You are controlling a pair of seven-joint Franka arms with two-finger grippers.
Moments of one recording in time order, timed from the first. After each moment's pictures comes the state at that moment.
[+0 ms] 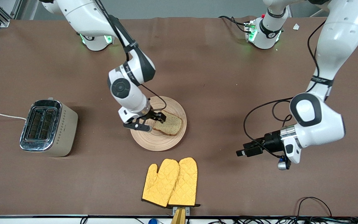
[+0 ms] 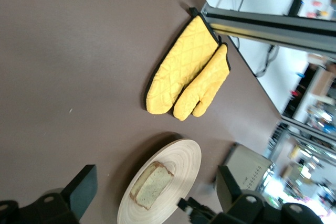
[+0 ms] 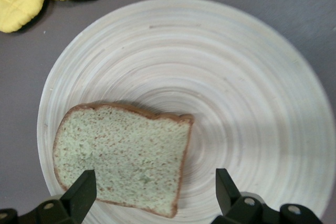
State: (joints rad) left arm 0.20 0.64 -0.51 -1.50 -0.62 2.26 -0.33; right arm 0.61 0.56 -0.01 -1.75 0.22 2.42 0.70
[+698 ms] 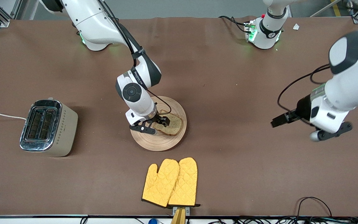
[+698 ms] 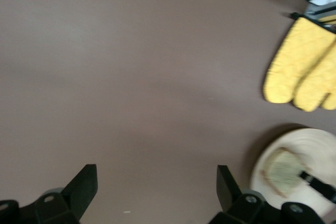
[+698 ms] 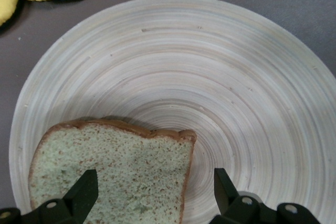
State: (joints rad) left arm 0.22 0.30 -0.50 -1.41 0.04 1.73 -0.56; right arm 0.62 0.64 -0.02 -1.69 0.15 2.43 0.75
